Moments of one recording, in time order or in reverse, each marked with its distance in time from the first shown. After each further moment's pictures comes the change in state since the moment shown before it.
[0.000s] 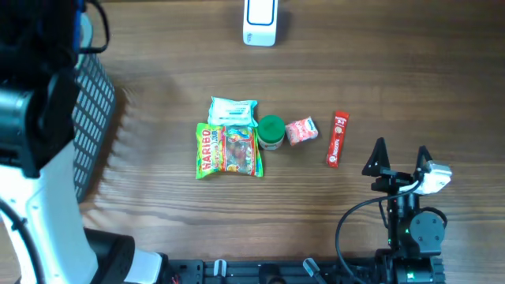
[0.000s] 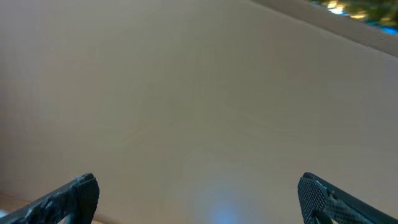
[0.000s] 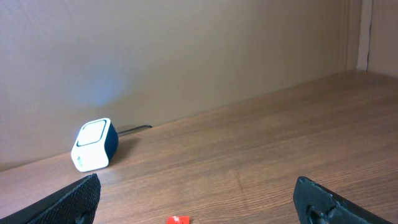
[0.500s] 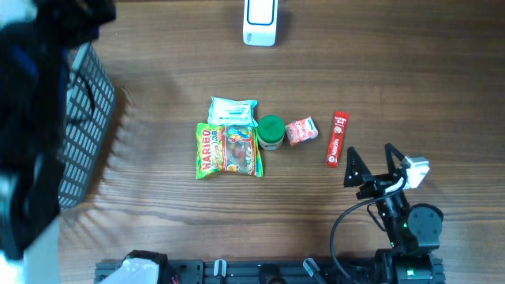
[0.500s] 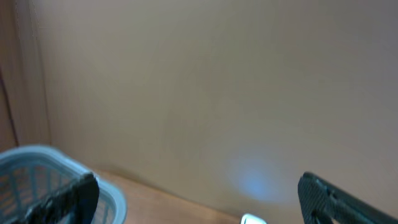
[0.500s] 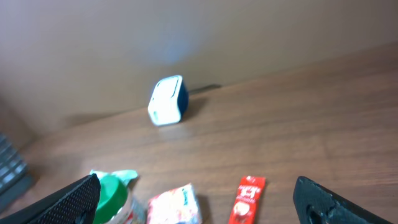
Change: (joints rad) left arm 0.031 -0.371 -0.510 0.064 -0.026 0.010; right arm 0.000 0.064 0.003 -0.022 -0.352 0.079
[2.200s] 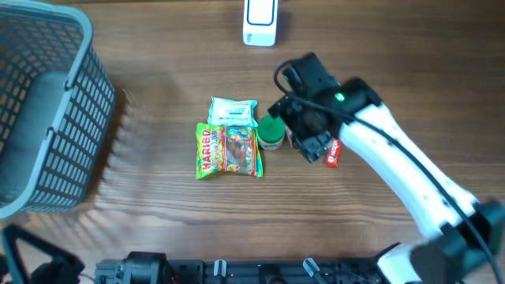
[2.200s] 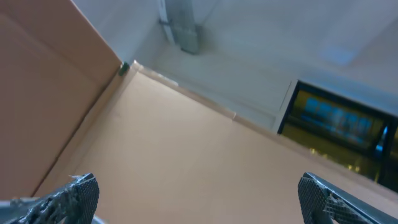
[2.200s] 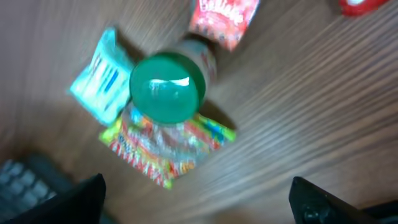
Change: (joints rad) left arm 0.079 -1.258 -1.181 0.661 -0.074 -0.008; right arm 0.546 1.594 1.493 -1.151 0.122 1.073
